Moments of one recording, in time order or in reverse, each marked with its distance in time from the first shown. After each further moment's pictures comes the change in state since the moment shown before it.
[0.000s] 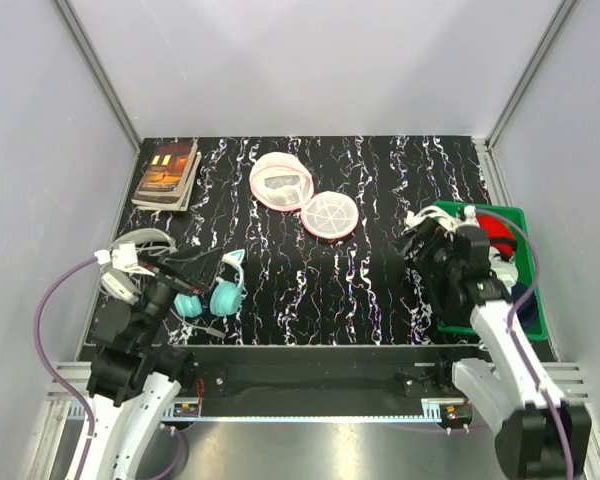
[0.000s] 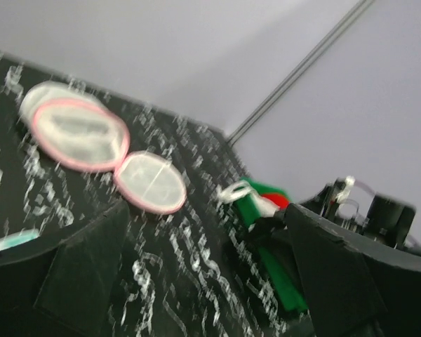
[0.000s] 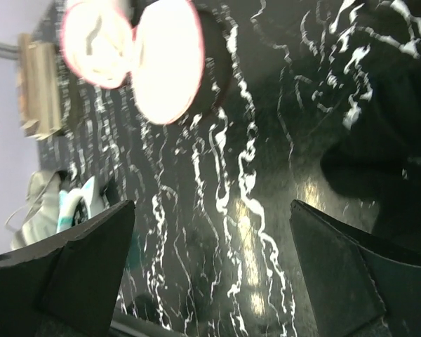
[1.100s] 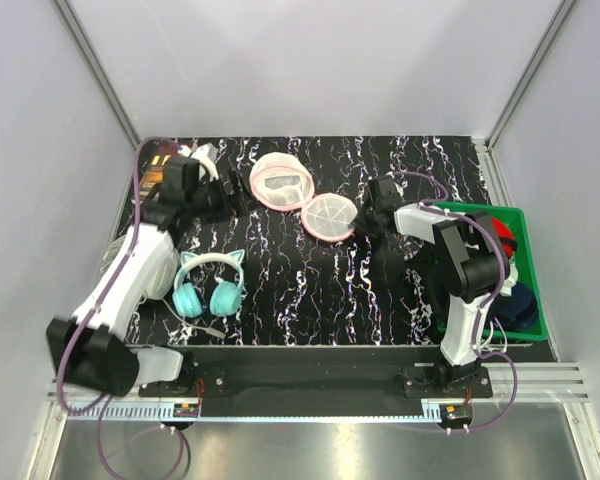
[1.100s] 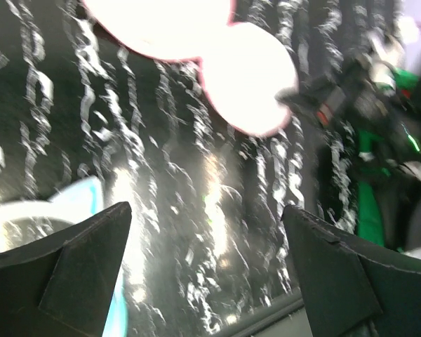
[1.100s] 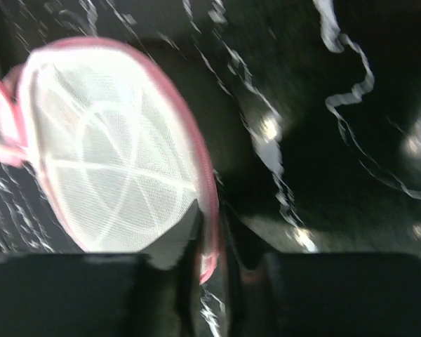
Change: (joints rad) left arm 0.066 1.138 0.632 -0.346 0.148 0.233; right arm 0.272 1.186 0.676 0.138 0.218 0.128
